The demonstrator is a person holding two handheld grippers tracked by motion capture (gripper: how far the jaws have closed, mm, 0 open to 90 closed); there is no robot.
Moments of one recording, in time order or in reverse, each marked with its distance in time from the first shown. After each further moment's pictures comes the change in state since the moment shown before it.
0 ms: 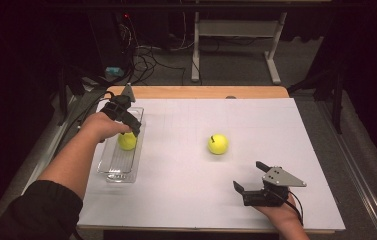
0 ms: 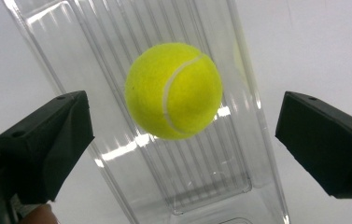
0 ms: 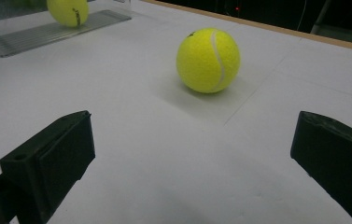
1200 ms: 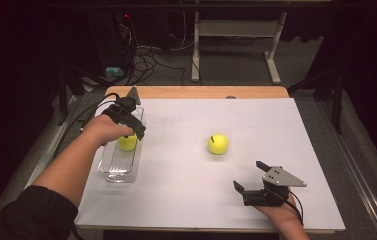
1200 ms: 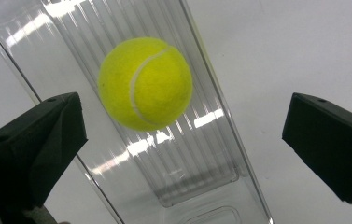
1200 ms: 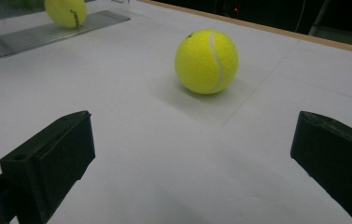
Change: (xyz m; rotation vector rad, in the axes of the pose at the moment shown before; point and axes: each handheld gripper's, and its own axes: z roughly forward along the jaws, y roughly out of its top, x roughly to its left) left arm -0.025 -0.008 -0.005 -0.014 0.020 0.069; right arm 0.000 0.001 0.000 -0.003 -0.003 -0.006
